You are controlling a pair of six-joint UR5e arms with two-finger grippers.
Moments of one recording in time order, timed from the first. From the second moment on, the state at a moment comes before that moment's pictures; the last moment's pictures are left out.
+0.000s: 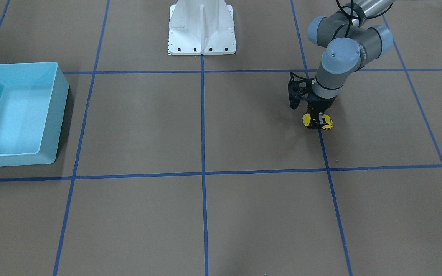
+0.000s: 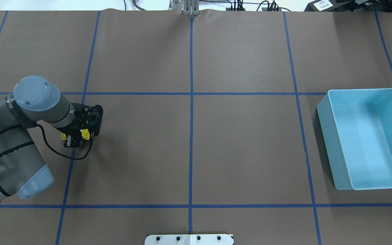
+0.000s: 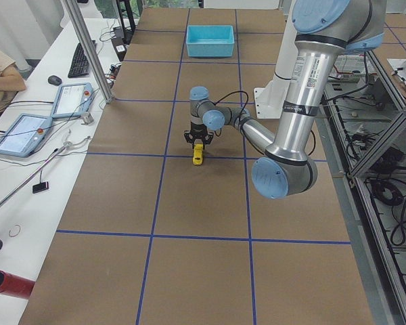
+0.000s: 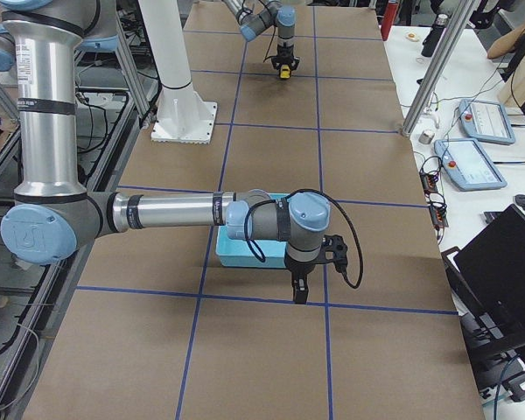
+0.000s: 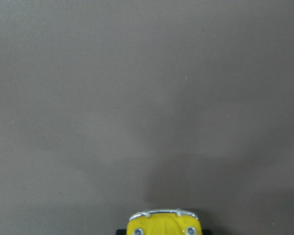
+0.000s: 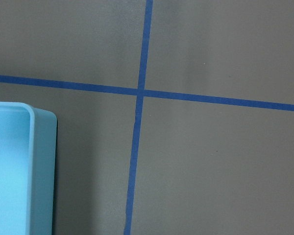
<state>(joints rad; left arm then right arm) -0.66 -1.83 -1.78 -1.72 -1.94 0.58 1.54 -1.60 1.68 -1.61 2.25 -0.04</state>
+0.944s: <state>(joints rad) -0.66 -1.80 -1.78 -1.77 -1.94 0.58 1.54 -1.60 1.68 -1.61 2.25 -0.04</state>
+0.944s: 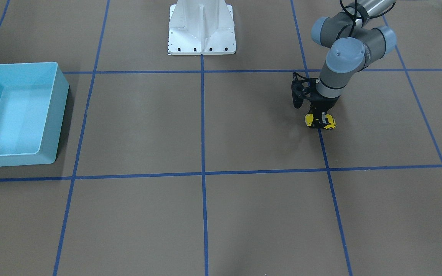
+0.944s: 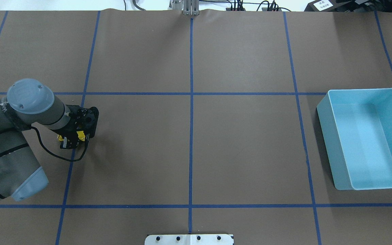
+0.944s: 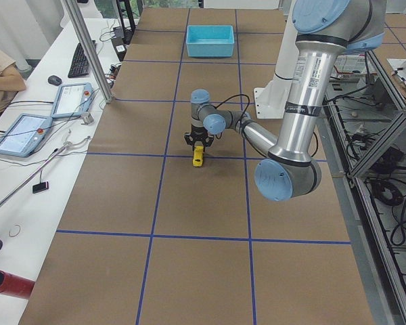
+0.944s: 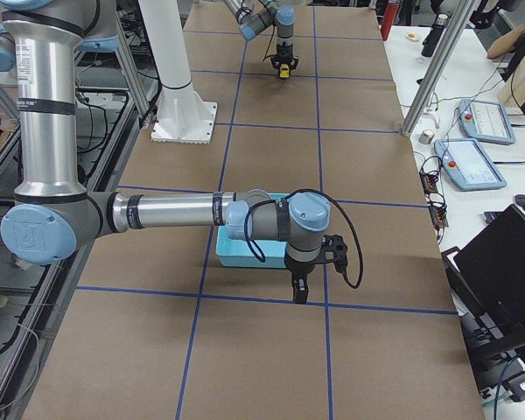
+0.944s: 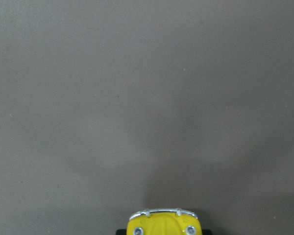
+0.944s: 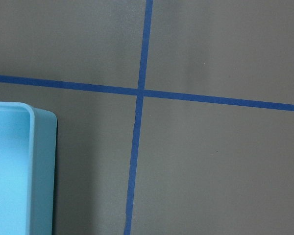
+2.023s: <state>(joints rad) -0.68 -1.73 -1.79 -1.84 -1.97 0.59 1.54 -1.60 1.68 -1.61 2.25 -0.04</state>
